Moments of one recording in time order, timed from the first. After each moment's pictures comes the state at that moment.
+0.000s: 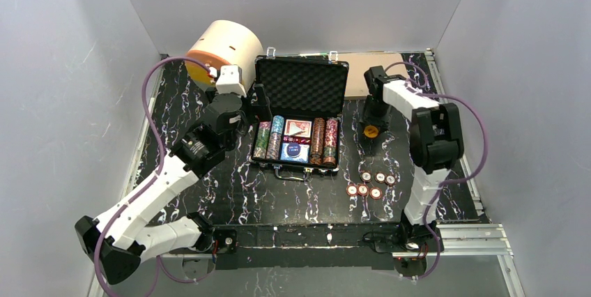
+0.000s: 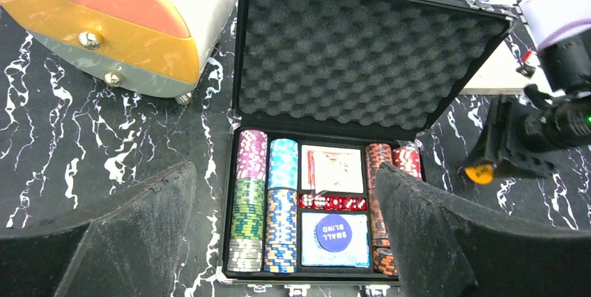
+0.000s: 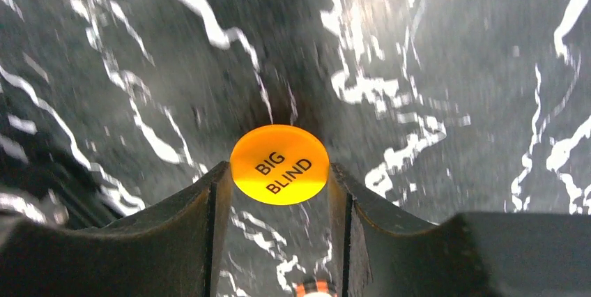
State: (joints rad) left arm -0.72 1.03 1.07 -0.35 -0.54 -0.37; right arm 0.23 2.01 1.49 -0.86 0.16 0.53
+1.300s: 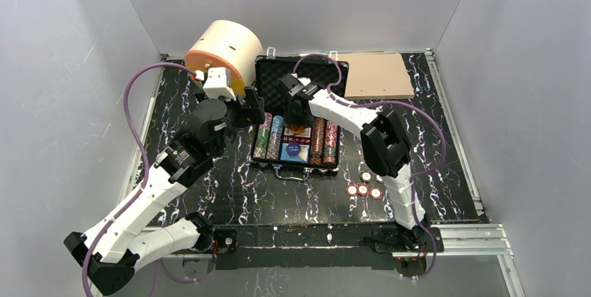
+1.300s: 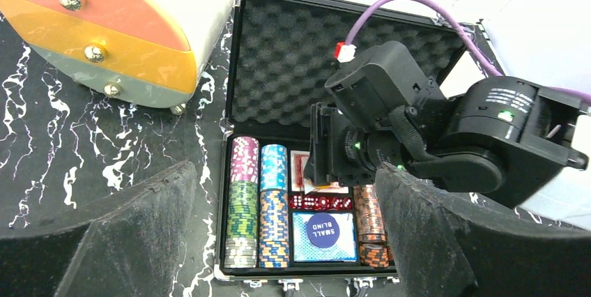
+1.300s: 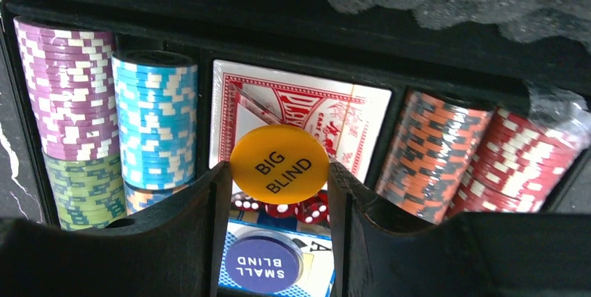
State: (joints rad) left arm -0.72 0.93 1.07 -0.38 -0.51 -0.35; right arm 0.80 2.15 1.84 -0.83 0.24 0.70
